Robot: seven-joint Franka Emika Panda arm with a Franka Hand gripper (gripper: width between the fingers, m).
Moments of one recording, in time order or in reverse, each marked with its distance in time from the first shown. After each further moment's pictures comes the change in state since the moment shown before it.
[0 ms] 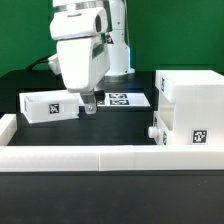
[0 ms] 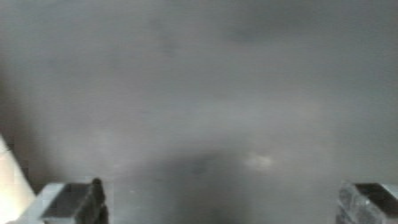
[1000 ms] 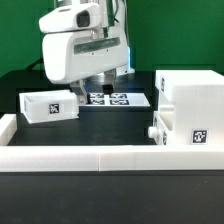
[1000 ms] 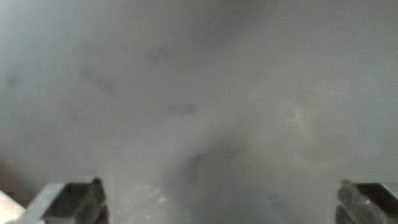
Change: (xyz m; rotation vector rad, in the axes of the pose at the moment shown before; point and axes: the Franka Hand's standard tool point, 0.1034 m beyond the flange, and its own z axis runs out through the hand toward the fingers) arm -0.004 -0.023 -0.009 -0.034 -0.010 0.464
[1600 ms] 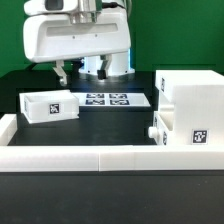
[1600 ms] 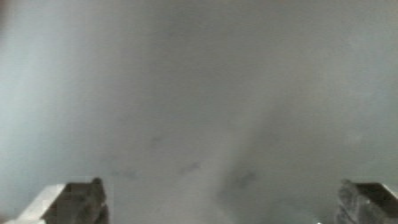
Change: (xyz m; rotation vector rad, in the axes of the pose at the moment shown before) arm -0.033 -0.012 -0.023 -0.020 -0.017 0.356
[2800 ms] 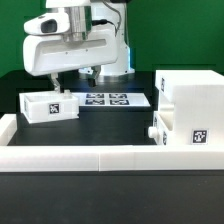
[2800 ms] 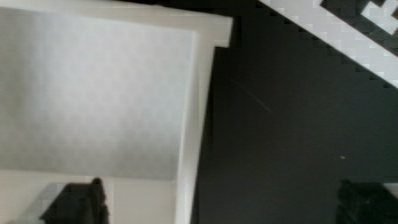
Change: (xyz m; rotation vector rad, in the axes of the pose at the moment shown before) arm -0.086 -0.024 0.026 0.025 -0.073 0.034
